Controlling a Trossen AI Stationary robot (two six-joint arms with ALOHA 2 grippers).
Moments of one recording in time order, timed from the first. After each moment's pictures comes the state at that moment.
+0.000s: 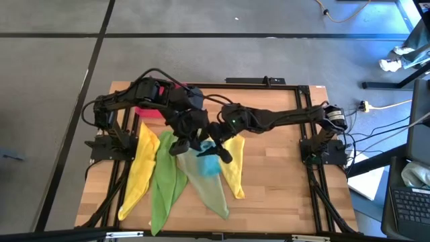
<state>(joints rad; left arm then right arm) -0.03 1.75 2.30 -1.46 0.46 -0.23 0.00 1.77 1.46 0.04 -0.52 -0.06</state>
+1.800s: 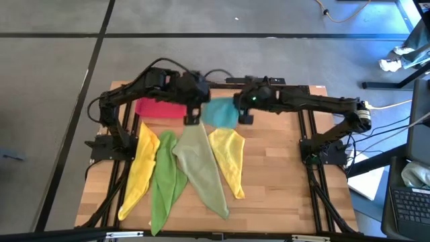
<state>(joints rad) 0.12 1.79 2.30 -1.48 -0.33 0.19 -0.19 1.47 1.41 -0.65 0.42 -0.45</state>
